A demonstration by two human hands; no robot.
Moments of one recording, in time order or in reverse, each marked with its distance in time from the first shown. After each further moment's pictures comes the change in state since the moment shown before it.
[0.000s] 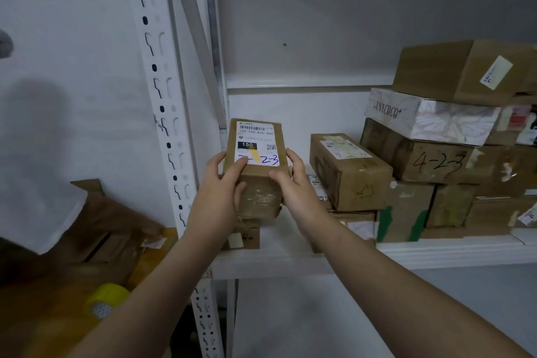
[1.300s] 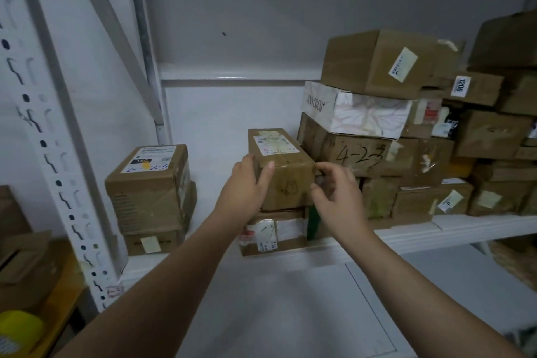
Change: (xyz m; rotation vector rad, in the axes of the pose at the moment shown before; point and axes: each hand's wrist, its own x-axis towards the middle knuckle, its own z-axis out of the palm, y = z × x) left_hand 0.040 0.118 0.121 -0.318 -0.288 -0.180; right_hand -0.042 -0.003 -0.179 -0.728 0.396 -0.160
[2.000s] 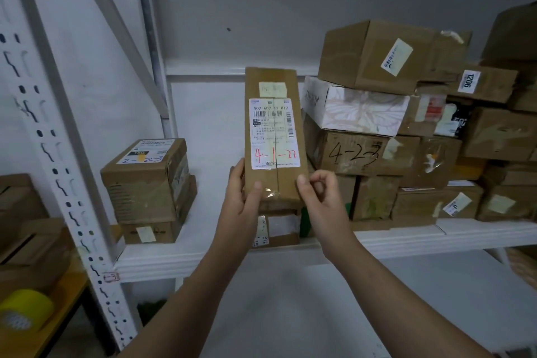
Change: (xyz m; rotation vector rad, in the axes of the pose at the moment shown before) left_hand -0.053 0.007 0.030 -0.689 0.141 0.040; right_hand -0.013 0.008 0.003 0.617 -0.124 0.138
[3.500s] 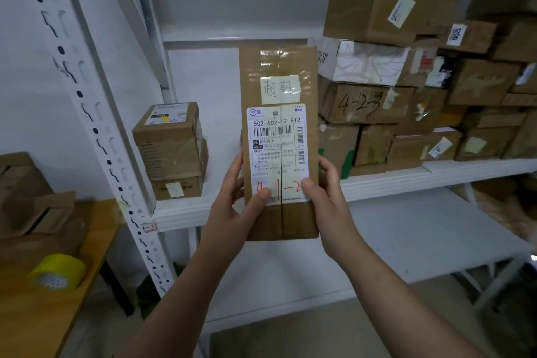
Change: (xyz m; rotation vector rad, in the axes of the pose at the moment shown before) left_hand -0.089 0.003 -0.085 0.073 -0.199 -0.032; right_hand -0.111 -0.012 0.043 0.111 -0.030 0.059
